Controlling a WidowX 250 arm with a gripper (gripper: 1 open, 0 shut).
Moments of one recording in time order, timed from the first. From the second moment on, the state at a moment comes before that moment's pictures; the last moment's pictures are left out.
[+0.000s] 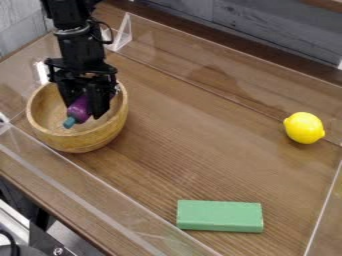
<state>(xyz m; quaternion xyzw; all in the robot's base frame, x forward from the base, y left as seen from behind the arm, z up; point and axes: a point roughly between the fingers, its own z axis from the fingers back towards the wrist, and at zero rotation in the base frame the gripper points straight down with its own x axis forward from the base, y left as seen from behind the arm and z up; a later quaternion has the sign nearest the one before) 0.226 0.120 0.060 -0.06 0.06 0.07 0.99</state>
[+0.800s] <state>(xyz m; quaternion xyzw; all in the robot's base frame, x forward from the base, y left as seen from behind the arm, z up) 0.229 0.120 0.059 -0.05 0.05 0.08 0.99</state>
